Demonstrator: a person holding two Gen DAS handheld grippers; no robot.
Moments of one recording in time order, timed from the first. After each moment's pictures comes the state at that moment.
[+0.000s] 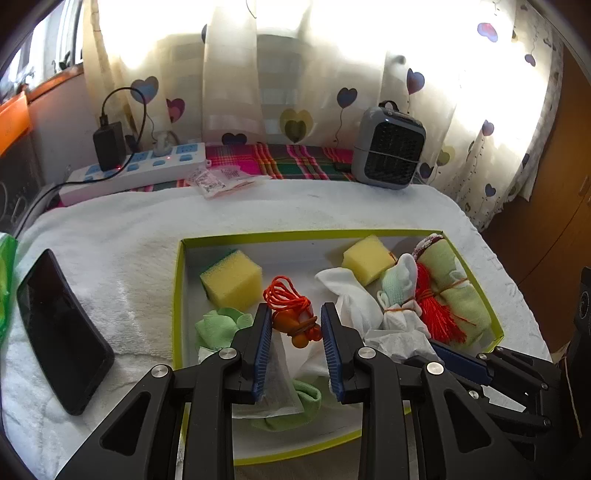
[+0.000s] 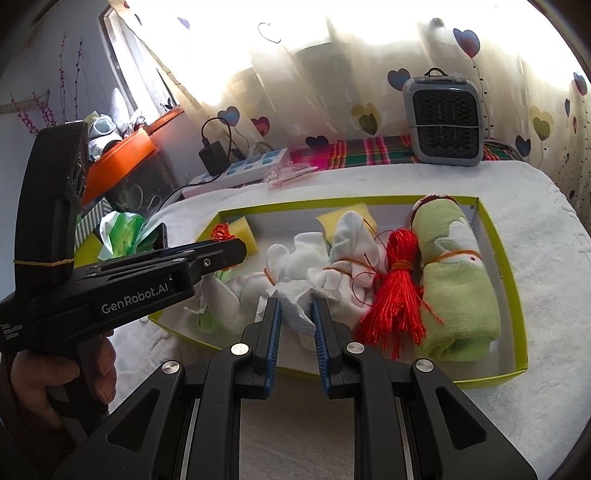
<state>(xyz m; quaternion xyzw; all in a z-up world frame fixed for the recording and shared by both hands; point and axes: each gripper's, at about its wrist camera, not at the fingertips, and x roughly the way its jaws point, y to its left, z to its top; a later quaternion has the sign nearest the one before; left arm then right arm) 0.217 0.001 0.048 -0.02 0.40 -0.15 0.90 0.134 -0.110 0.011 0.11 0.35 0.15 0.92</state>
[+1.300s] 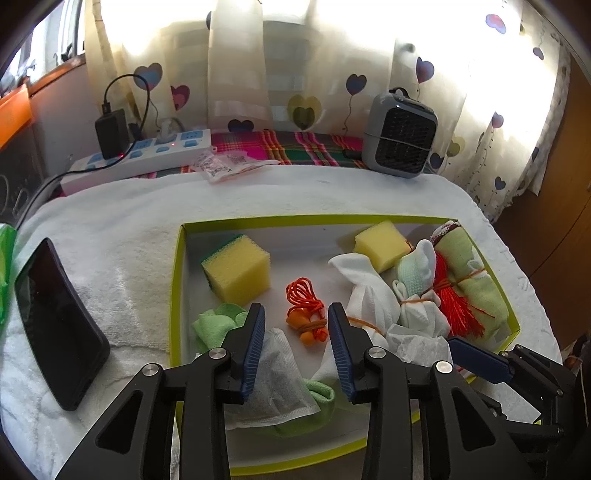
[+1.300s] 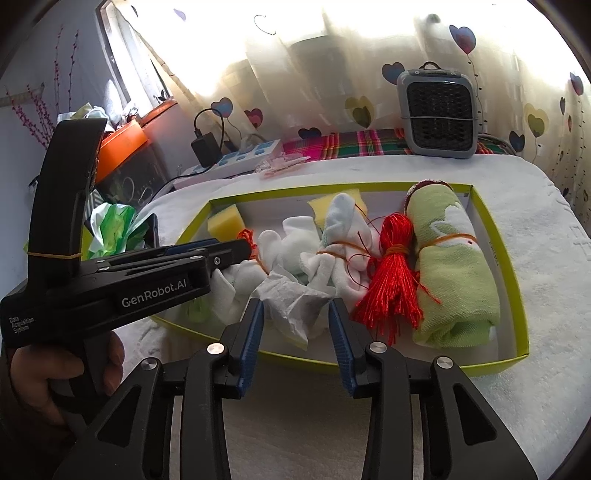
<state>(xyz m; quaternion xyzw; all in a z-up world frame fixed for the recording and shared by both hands) 0.221 0.001 0.036 -0.01 0.42 -0.14 0.90 0.132 -0.110 0.006 0.11 0.35 0.13 0.92</state>
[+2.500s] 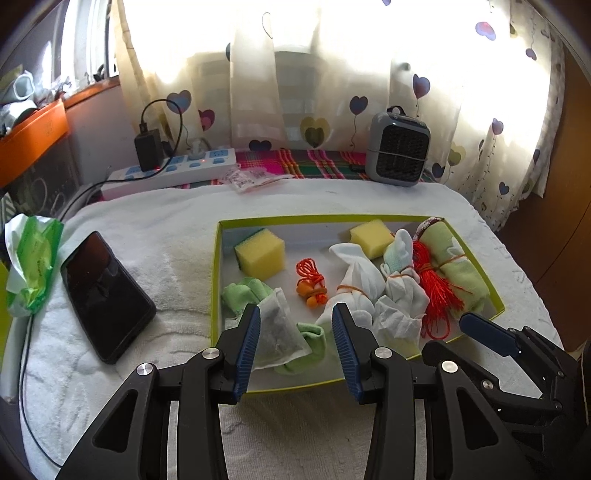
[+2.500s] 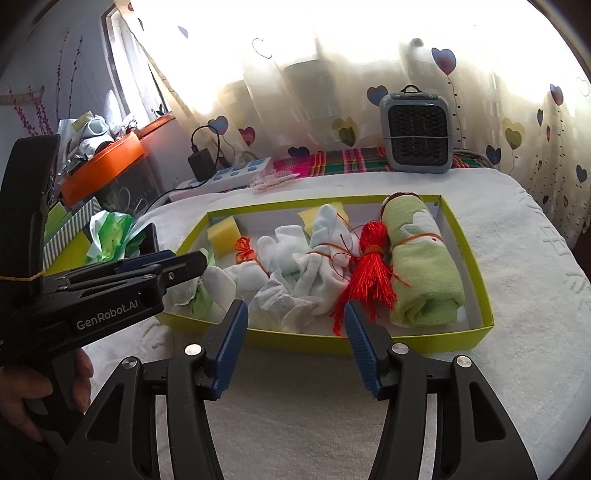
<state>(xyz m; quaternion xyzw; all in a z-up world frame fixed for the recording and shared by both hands) 0.163 0.009 0.061 0.00 0.39 -0.10 0.92 0.103 -0.112 0.018 0.09 0.32 0.10 0.94</state>
